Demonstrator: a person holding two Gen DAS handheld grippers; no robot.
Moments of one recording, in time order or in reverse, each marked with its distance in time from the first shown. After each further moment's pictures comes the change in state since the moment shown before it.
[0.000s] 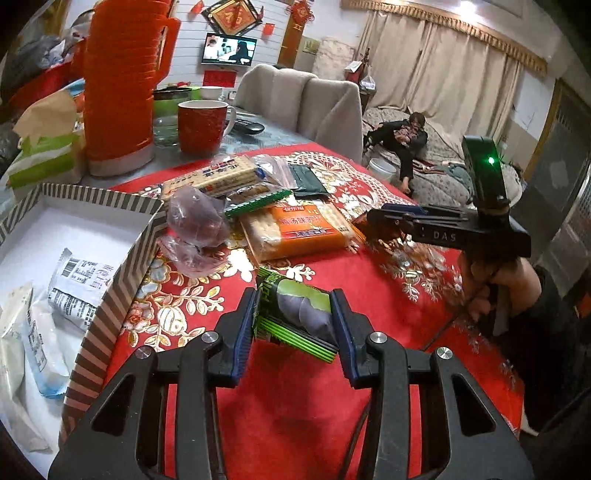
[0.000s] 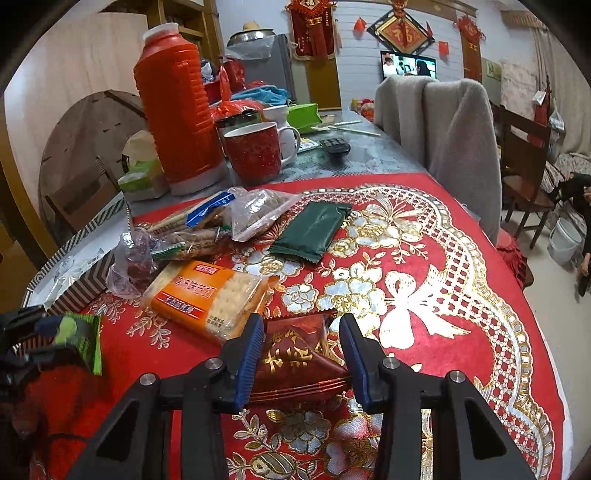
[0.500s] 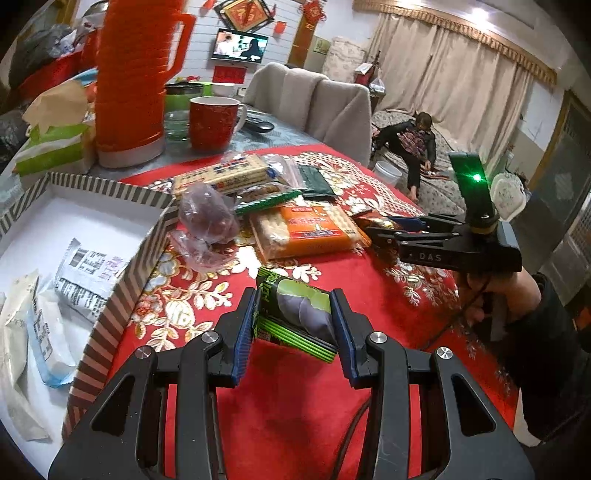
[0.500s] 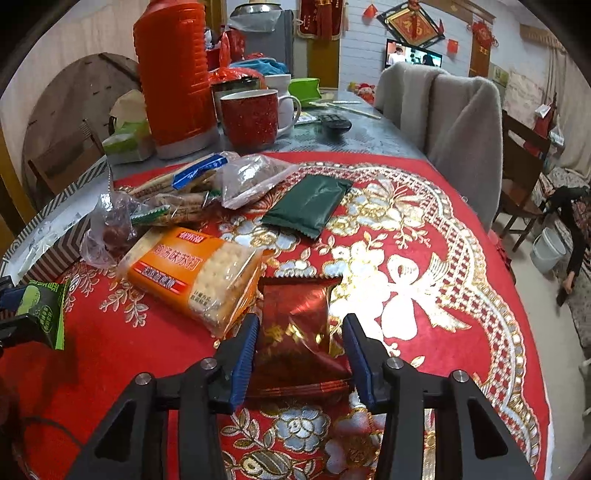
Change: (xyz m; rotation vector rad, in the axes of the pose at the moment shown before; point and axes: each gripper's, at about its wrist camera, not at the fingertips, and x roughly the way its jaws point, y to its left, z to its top) left arm -0.005 0.007 0.001 -0.046 0.006 0.009; right arm 0.019 0.010 0.001 -0.073 0.108 -0.086
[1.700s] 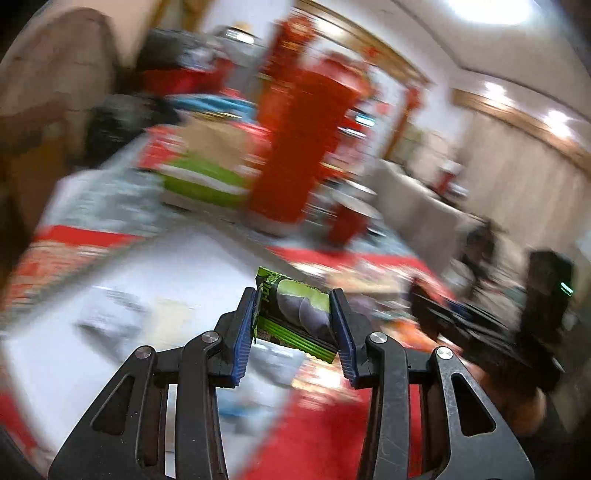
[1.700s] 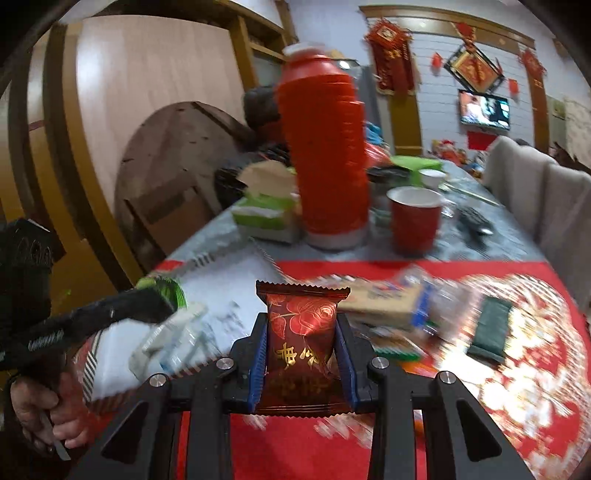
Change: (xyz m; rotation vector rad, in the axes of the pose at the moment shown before) left arm -0.105 0.110 0.011 -0.337 -0.310 0.313; right arm -0.034 0.158 0.063 -0.091 -0.278 0.363
